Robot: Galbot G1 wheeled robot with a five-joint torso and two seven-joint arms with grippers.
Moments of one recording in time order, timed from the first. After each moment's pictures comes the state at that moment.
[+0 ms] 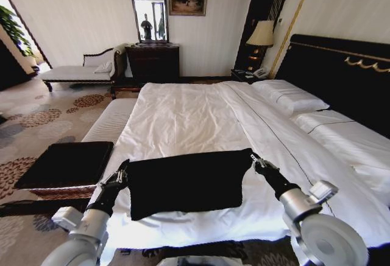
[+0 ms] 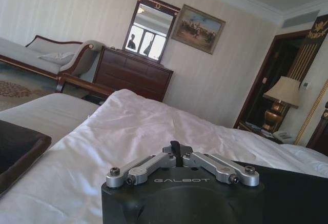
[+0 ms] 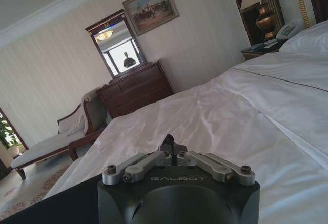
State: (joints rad) left arm 1.91 -1.10 -0.71 -2.51 -0.81 0.06 -0.26; right arm -1.68 1.13 0.82 2.51 1.06 -0.39 0.25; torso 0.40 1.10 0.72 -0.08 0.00
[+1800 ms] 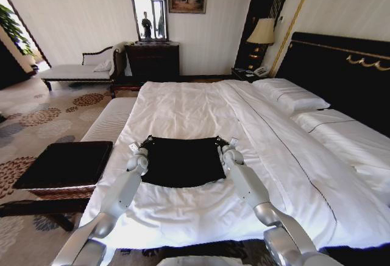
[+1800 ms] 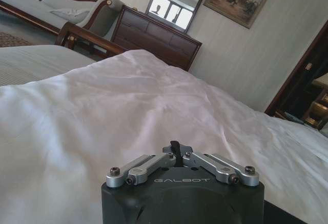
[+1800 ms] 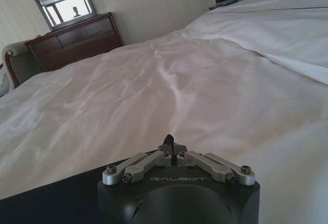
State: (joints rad) left arm 0.64 -1.25 -0.20 -1.15 -0.88 0.03 -0.18; right arm -0.57 1.35 0.24 1.03 0.69 -0.17 0.18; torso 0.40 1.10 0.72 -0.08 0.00
